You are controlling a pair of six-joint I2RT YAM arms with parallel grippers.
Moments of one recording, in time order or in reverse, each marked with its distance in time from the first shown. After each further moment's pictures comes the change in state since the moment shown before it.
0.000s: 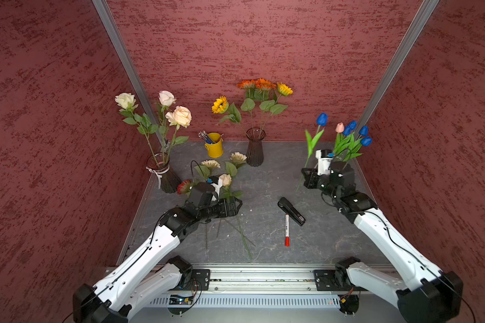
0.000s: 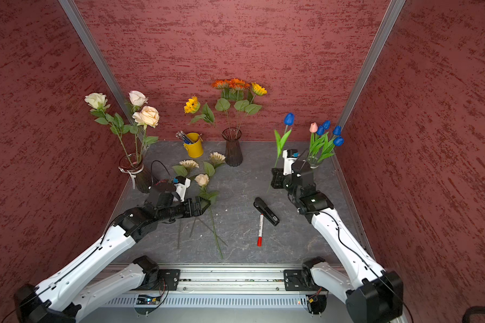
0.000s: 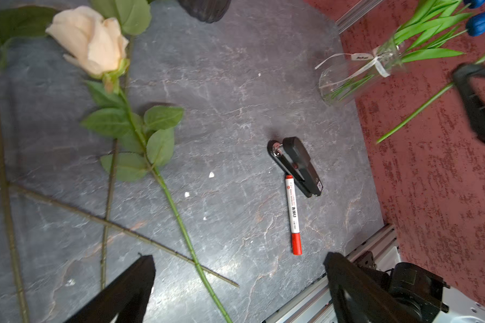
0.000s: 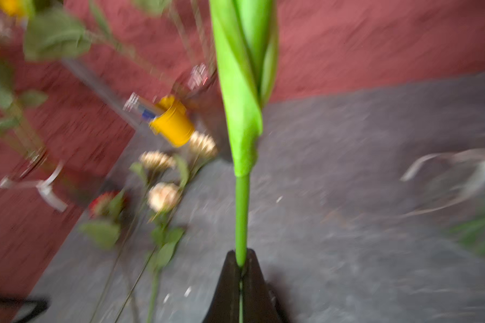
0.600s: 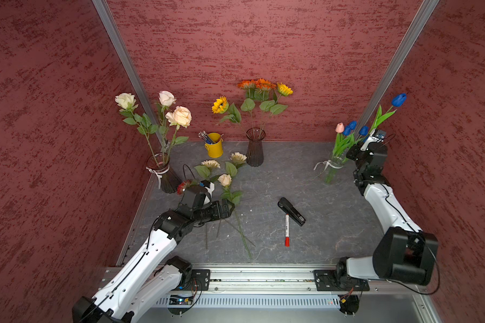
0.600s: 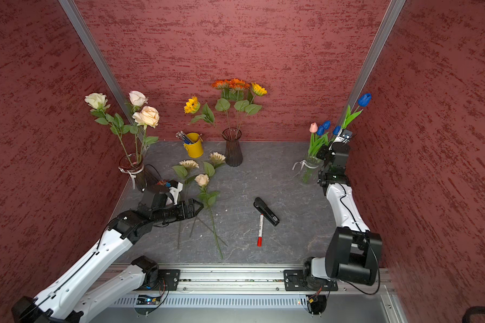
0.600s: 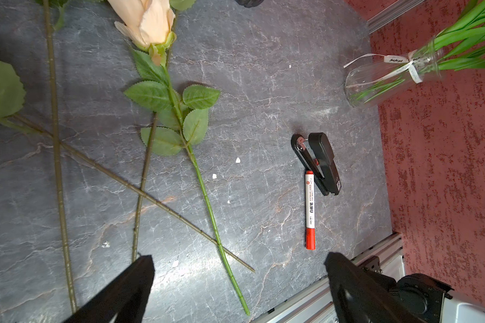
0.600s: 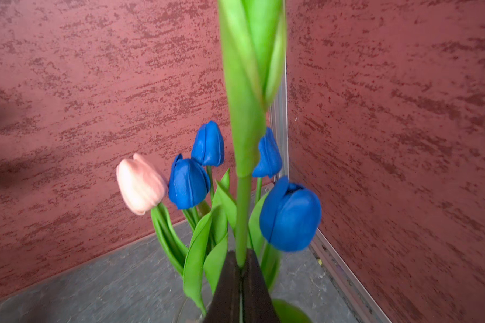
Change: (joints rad) left arm 0.090 -0.031 -0.008 -0.099 0.035 0.009; right arm -0.482 0.383 0.152 0.409 0.124 -0.104
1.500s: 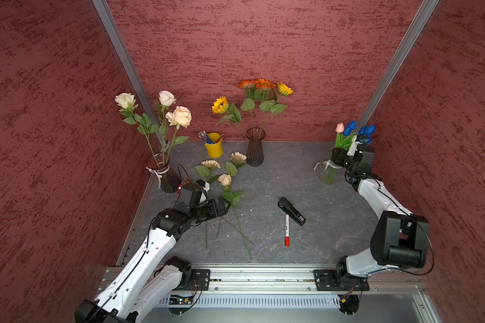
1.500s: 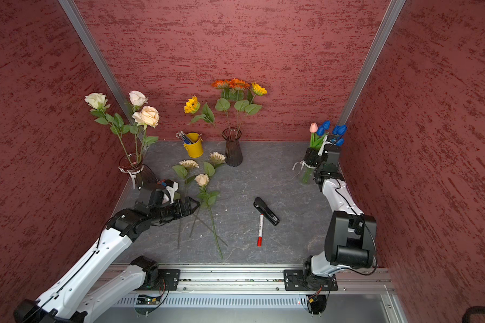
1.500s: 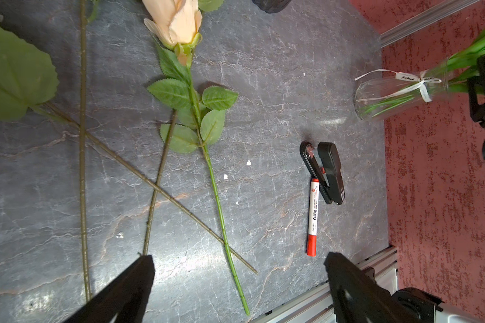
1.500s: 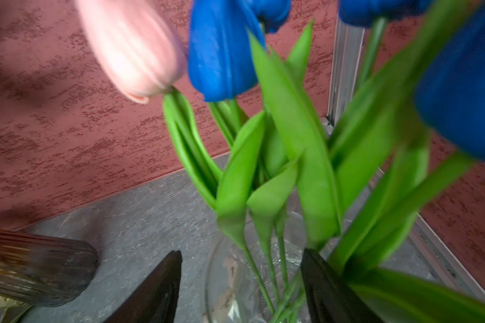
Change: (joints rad) left arm 0.089 0.014 0.005 -0.025 0.042 -0.023; right arm 0.050 0.079 0.002 -0.148 -0.199 0.059
